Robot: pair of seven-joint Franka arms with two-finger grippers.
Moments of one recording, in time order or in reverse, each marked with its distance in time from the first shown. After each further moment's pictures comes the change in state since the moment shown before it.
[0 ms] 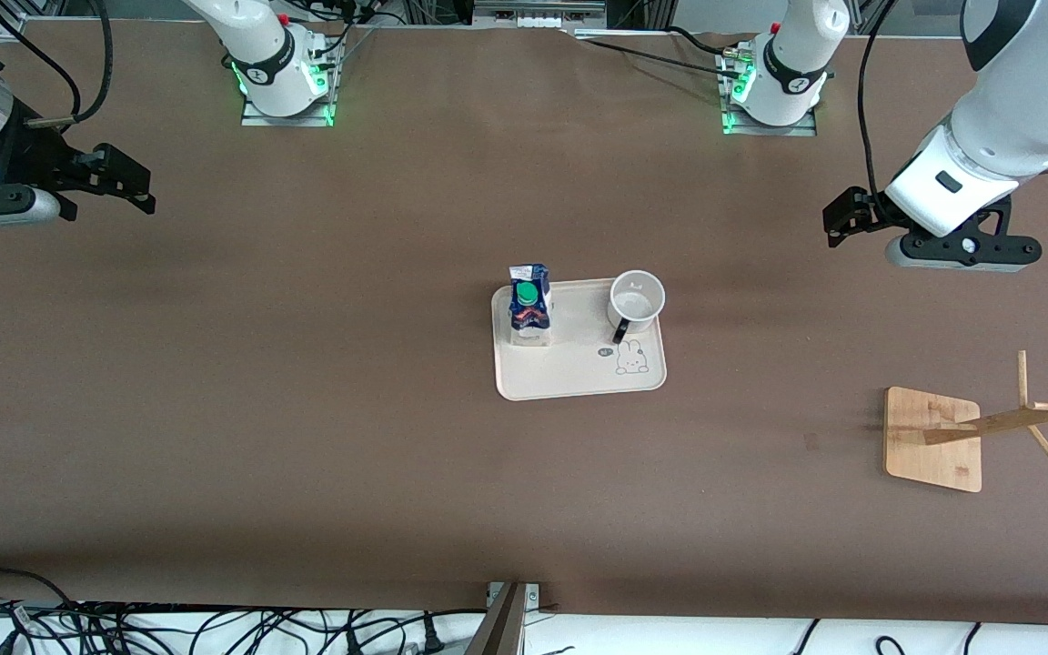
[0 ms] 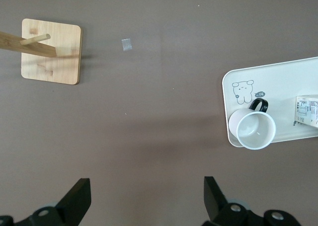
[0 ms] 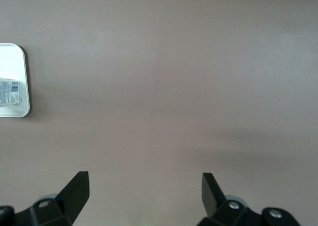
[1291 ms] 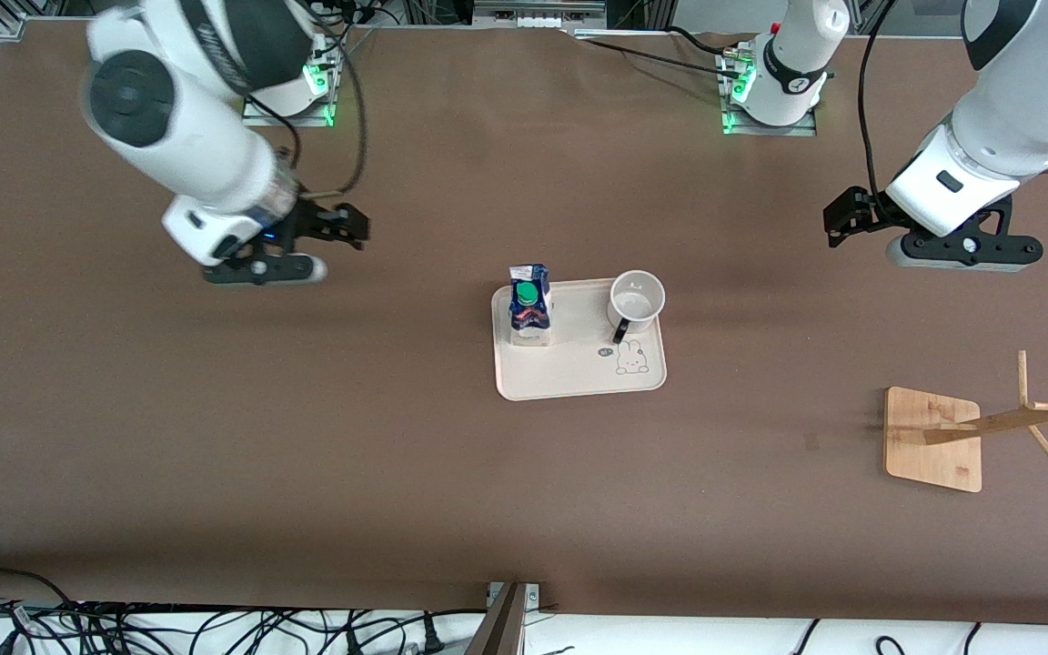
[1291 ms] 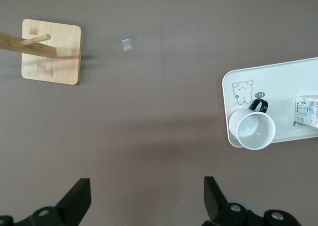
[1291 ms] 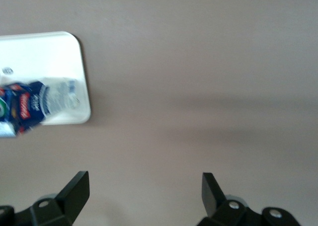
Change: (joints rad) left arm 0.000 0.000 0.000 0.002 0.000 0.000 0.000; right arm 0.367 0.273 0.017 0.050 0.076 0.156 0.461
